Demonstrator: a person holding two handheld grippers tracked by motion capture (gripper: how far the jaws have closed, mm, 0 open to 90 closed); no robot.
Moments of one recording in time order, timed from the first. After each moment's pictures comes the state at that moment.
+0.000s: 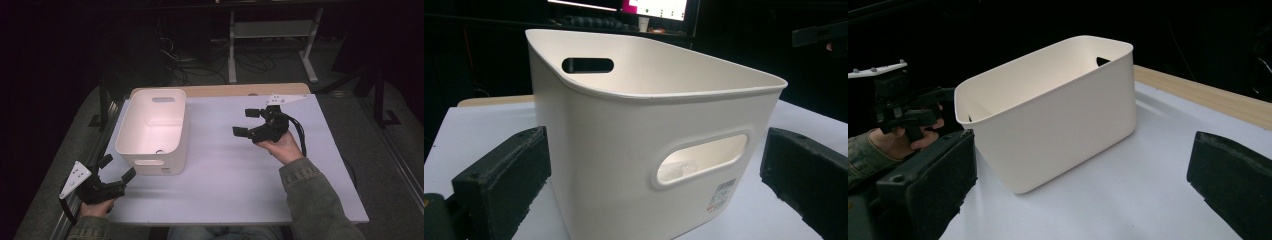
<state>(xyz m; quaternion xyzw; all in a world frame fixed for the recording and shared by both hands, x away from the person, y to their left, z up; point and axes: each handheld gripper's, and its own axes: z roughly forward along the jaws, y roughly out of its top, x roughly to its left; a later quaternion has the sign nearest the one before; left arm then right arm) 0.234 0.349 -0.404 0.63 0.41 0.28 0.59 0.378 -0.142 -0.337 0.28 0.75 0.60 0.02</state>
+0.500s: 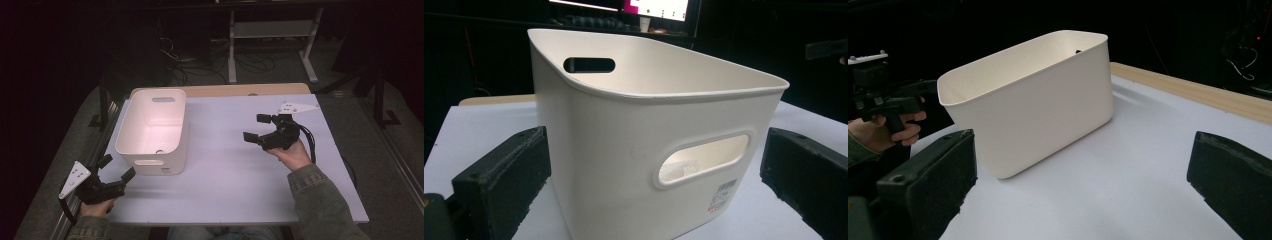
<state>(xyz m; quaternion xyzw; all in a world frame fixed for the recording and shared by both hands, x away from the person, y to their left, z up) 0.234 0.350 -0.405 0.63 0.41 0.28 0.59 0.362 -0.168 -0.353 0.30 0.74 0.60 0.05</state>
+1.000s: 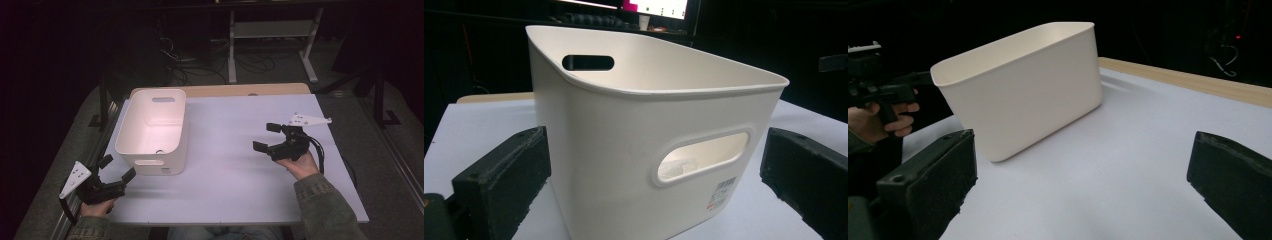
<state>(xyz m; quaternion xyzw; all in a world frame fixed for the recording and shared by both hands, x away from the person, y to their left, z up) 0.234 0.350 -0.405 0.64 0.41 0.28 0.59 0.340 -0.191 -0.373 0.31 0.73 0.60 0.07</state>
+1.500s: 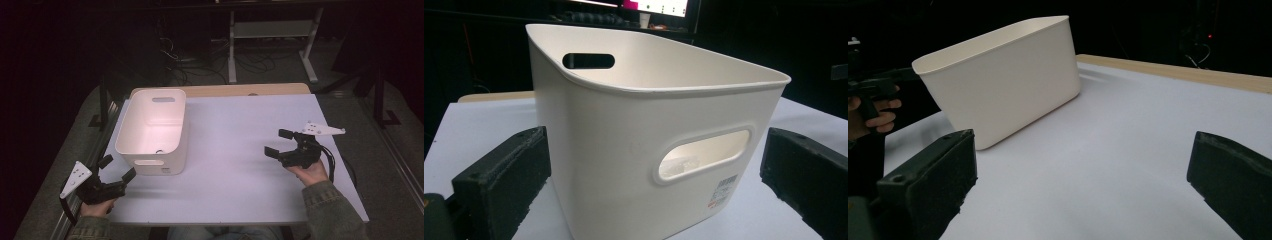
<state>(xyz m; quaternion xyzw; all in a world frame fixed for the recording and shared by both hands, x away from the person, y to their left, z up) 0.234 0.349 -0.405 0.64 0.41 0.28 0.59 0.325 -0.220 -0.390 0.34 0.72 0.60 0.09</state>
